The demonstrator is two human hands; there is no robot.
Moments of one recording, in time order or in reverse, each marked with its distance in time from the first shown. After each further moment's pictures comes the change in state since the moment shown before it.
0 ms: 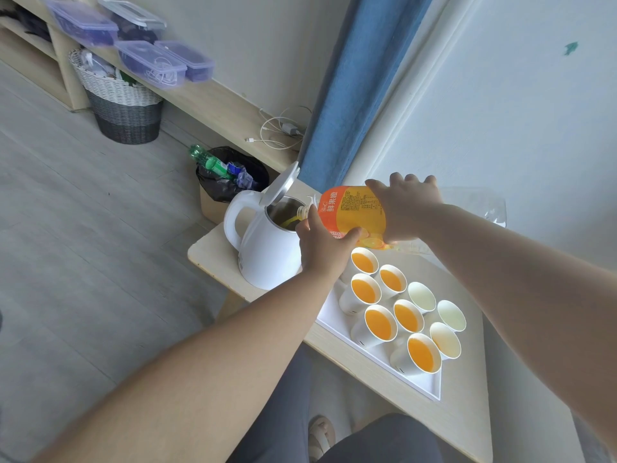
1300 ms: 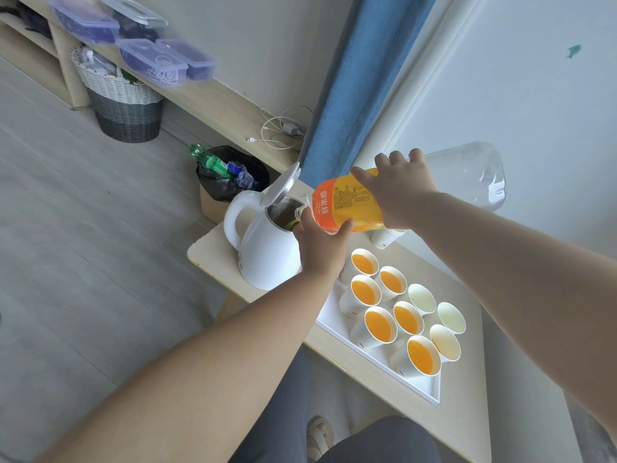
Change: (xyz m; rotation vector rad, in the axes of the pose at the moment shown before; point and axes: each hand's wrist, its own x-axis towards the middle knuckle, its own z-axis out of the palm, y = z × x) left_hand 0.014 -0.014 0.008 -0.226 0.089 -0.014; right_hand 0.008 -0.004 -0.022 -0.251 0.162 -0.081
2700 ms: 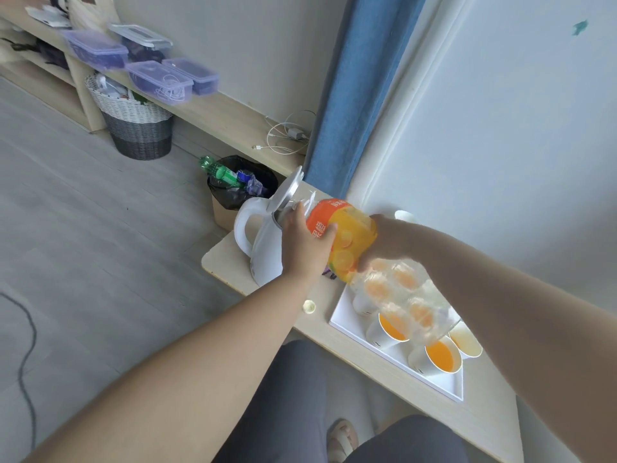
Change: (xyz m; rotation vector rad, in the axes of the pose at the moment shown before) left_hand -0.006 0.020 -0.044 0.349 -0.029 0.169; right_hand -0.007 -0.043 0.059 1.124 -0.512 0.154
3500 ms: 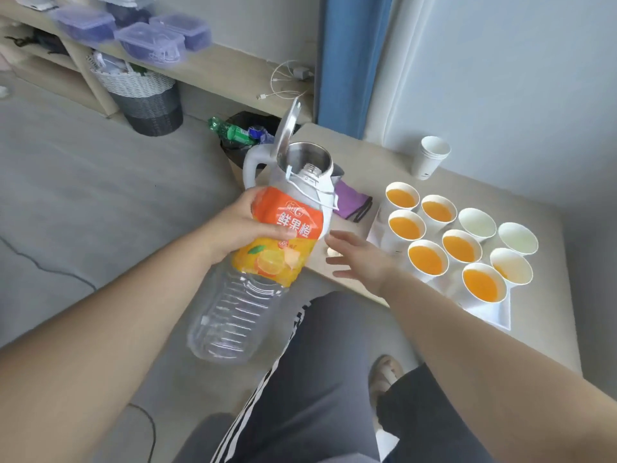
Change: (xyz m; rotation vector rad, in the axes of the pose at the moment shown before) left_hand -0.005 -0.052 -0.104 0.046 -0.561 -0.256; right_hand -0.011 -0.007 0.168 1.269 -0.143 -0.022
